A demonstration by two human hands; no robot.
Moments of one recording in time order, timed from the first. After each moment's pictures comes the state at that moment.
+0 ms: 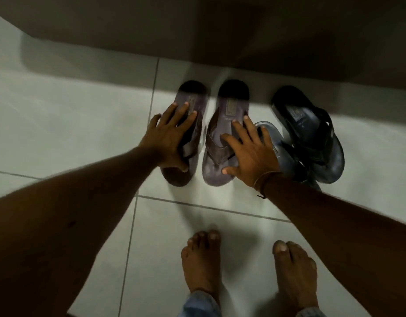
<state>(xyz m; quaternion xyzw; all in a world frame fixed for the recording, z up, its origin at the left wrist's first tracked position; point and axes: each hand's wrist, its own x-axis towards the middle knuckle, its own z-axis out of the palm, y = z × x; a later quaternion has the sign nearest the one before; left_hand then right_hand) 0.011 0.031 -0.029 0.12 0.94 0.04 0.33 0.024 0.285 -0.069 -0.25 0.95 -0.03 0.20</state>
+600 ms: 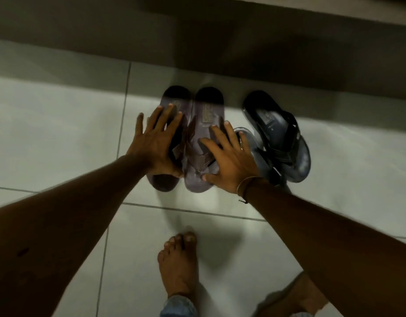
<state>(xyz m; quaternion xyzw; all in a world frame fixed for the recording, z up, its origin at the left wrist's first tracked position) 0.015 0.069 -0.037 0.07 0.95 0.08 0.30 0.026 0.305 -0.051 -0.25 0.94 -0.09 0.23</state>
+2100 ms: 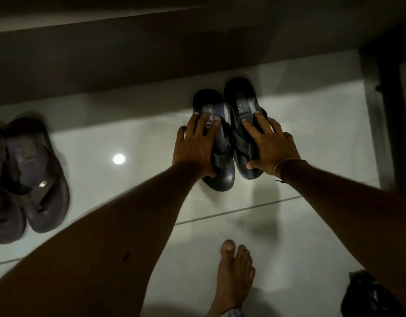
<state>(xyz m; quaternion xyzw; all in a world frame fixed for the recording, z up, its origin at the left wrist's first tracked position) -0.012 0.566 -0.044 0.21 0.93 0.13 0.29 0.021 0.779 -0.026 0.02 0.95 -0.04 0.30</state>
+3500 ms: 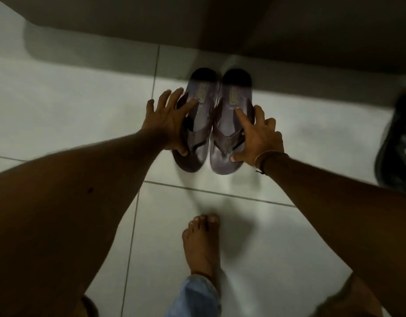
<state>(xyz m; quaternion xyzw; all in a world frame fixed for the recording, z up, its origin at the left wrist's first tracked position) 0.016 0.046 -0.012 0.04 0.95 0.02 0.32 0.022 0.282 -0.027 -0.09 0.94 -0.09 0.31</state>
